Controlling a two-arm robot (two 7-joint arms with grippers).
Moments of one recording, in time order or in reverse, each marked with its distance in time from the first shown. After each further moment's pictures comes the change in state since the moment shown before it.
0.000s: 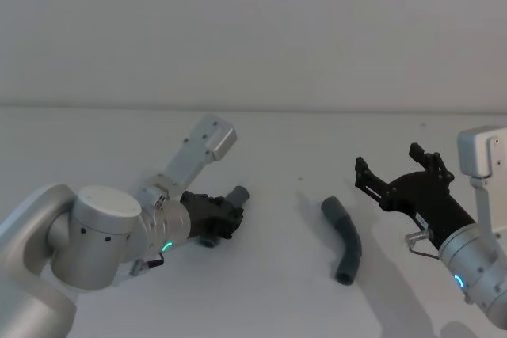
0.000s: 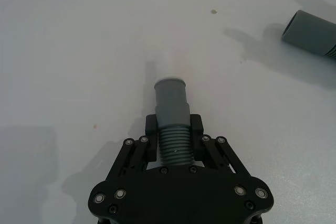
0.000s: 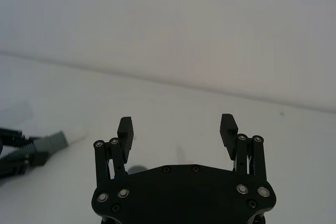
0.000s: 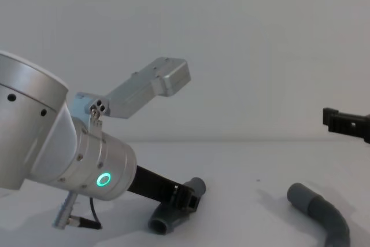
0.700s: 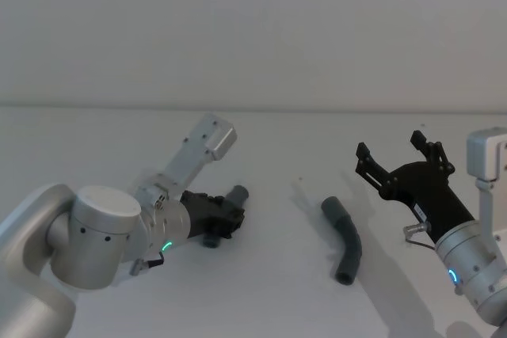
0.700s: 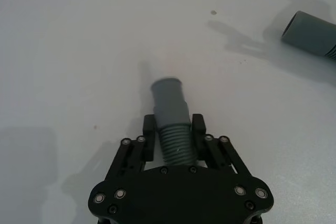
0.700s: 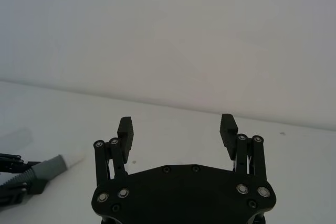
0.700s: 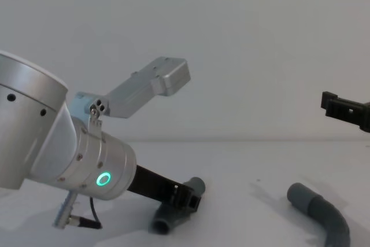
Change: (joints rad) left arm -0.002 0.001 0.001 0.002 -0.002 -0.003 -0.002; right arm 0.019 -0.028 -0.003 0.071 0.011 -0.150 0.007
